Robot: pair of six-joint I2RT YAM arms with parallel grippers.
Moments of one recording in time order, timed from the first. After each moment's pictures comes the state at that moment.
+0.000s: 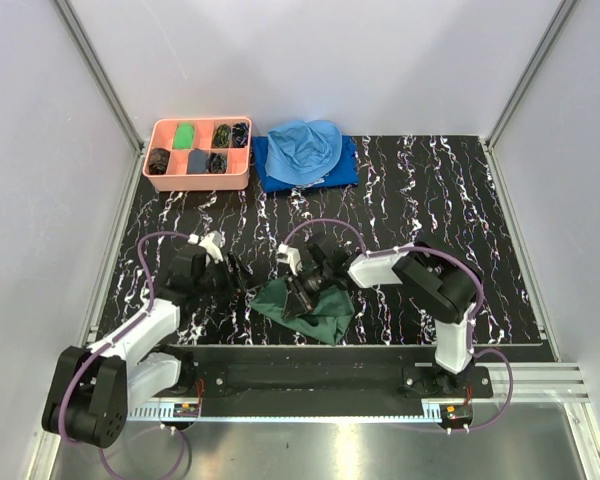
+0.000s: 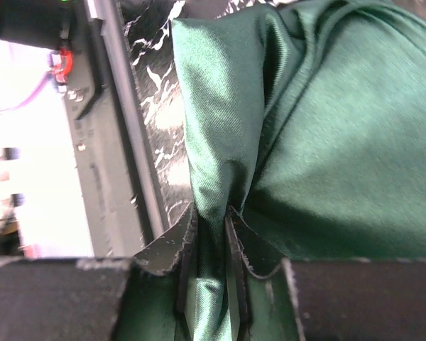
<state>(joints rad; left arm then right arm) -0.25 1.02 0.34 -0.05 0.39 -0.61 0.84 1.92 0.94 0.14 -0.80 0.25</state>
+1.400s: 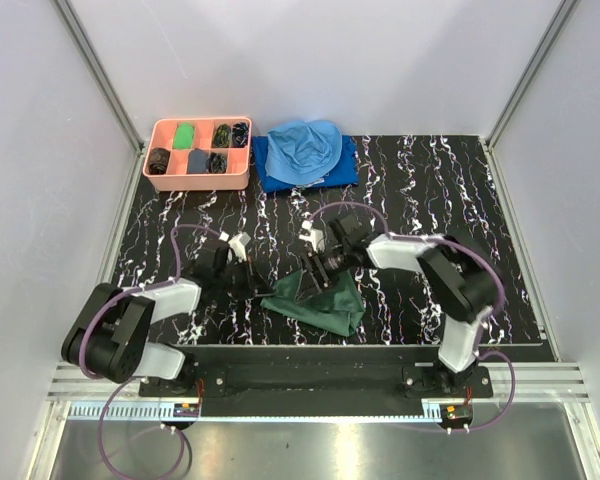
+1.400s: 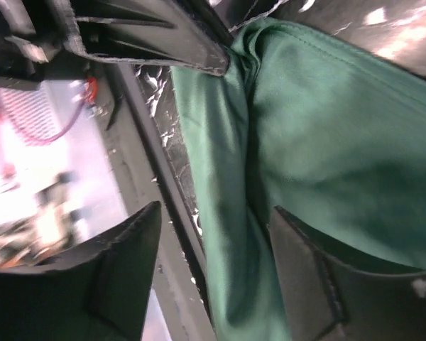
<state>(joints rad) -0.36 1.36 0.38 0.19 0.54 -0.62 0.66 1.91 1.00 -0.08 -0.95 0.30</state>
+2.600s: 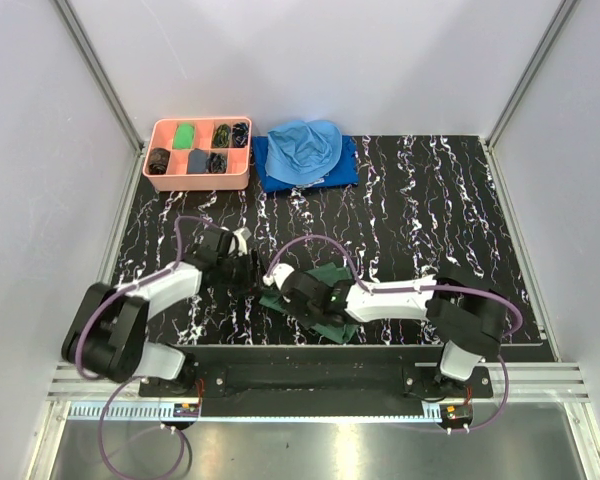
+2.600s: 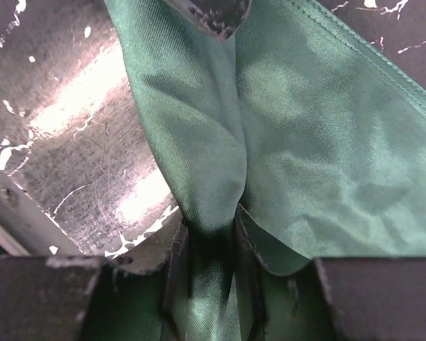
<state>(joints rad) -0.35 1.38 0.58 -0.20 0.48 -0.57 1.18 1.72 0.93 -0.17 0.18 0.16</state>
